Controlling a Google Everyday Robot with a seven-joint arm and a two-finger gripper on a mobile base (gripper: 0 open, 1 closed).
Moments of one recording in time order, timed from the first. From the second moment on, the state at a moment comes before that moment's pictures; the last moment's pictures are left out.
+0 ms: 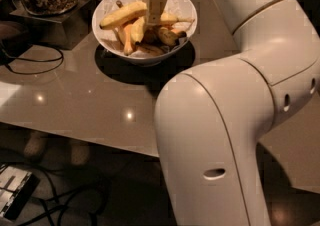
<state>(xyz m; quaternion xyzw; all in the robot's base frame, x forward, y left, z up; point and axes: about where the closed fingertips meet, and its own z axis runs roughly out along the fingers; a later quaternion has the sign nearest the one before) 0.708 0.003 0.971 -0.75 0.64 -0.02 0.18</state>
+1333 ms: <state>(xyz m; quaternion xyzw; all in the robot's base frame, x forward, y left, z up) 0.709 0.011 0.962 -0.76 0.63 -0.01 0.16</state>
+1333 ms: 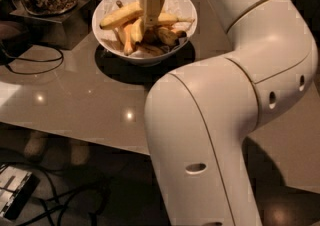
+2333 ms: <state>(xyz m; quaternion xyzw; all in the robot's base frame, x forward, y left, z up) 0.716 0.007 0.947 -0.77 0.62 -0.01 0.15</state>
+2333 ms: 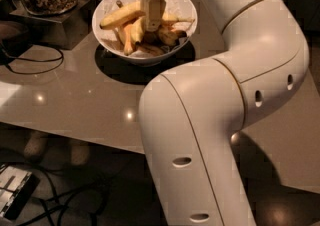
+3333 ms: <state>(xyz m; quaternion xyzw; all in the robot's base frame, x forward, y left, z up) 0.715 0.007 0.935 -0.77 0.62 0.01 0.14</state>
